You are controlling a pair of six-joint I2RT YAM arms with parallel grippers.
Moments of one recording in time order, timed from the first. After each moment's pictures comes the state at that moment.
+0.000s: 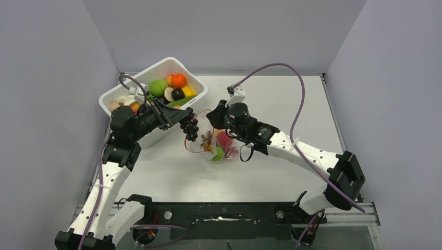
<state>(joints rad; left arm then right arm) -0.20 0.88 0.85 -0.03 0.58 -0.92 0.88 1.45 1.14 0.00 0.22 0.67</state>
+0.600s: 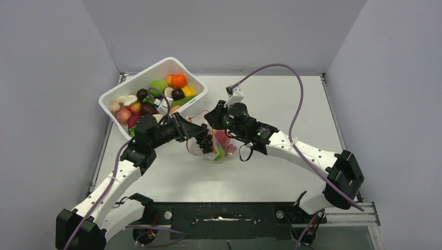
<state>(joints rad) -0.41 0.95 0.66 0.11 0.50 -0.92 0.88 1.46 1.14 0.02 0.18 0.70</state>
